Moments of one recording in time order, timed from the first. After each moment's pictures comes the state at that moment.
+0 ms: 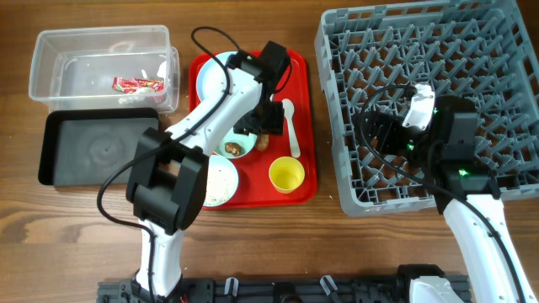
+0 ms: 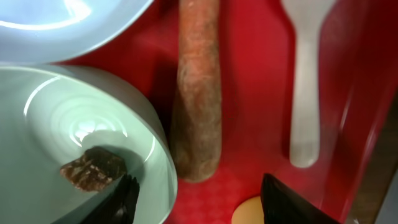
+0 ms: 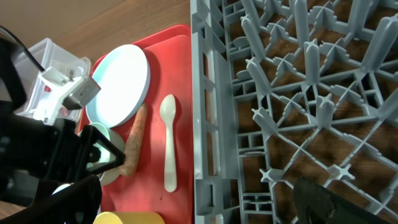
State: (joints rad) left arm -0.52 2.12 1.73 -1.16 0.05 -0.44; right arm 0.00 1.12 0.79 -0.43 -0.41 0.31
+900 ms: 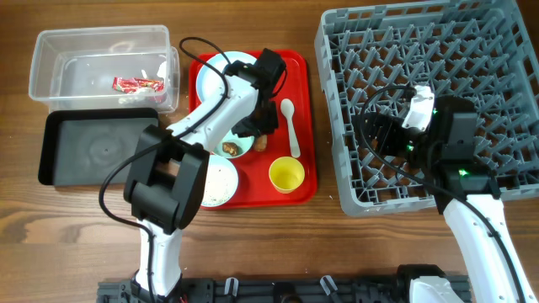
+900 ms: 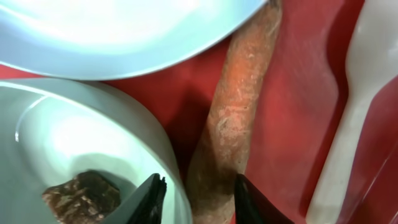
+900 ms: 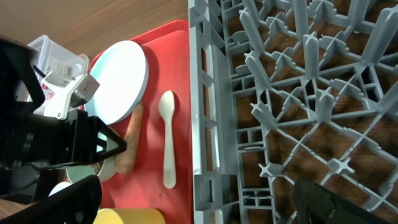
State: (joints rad) left arm -0.50 2.12 1.63 -1.03 -0.01 -0.61; right arm 0.00 1.12 0.79 -0.44 -0.41 0.31
